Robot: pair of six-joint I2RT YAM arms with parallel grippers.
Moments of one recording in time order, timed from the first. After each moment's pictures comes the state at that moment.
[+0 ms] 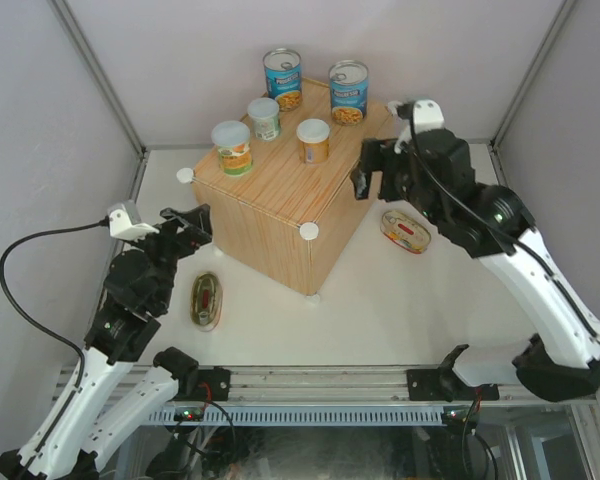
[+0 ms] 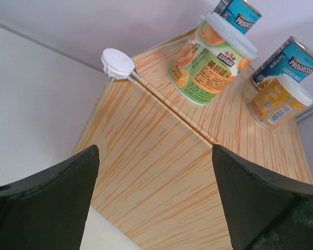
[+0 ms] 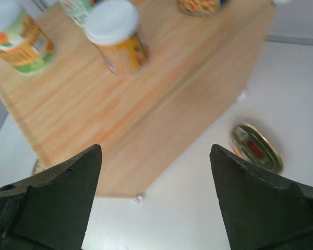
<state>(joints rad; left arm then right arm) -0.50 0.54 0.80 -0.25 -0.48 -0.56 0.74 1.36 1.89 -0.92 0.35 0.33</state>
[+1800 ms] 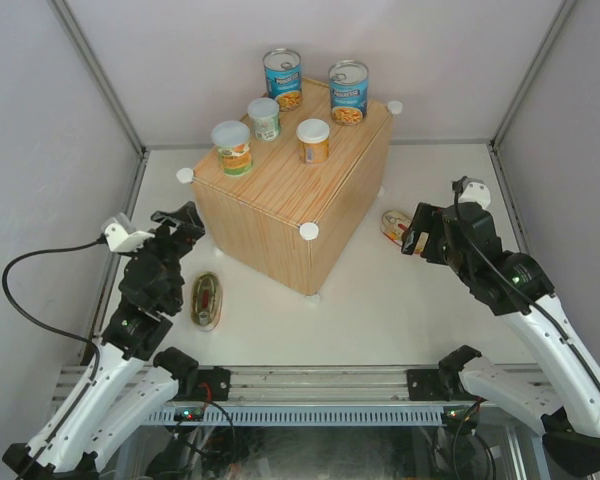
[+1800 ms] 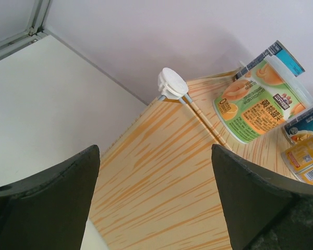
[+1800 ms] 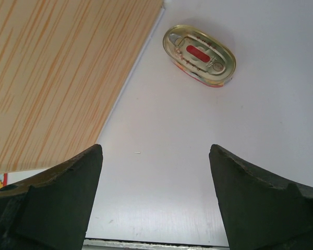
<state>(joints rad) -0.50 0.55 0.65 -0.05 -0.72 -0.64 0.51 0.85 1.15 -0.94 0.35 0.54</state>
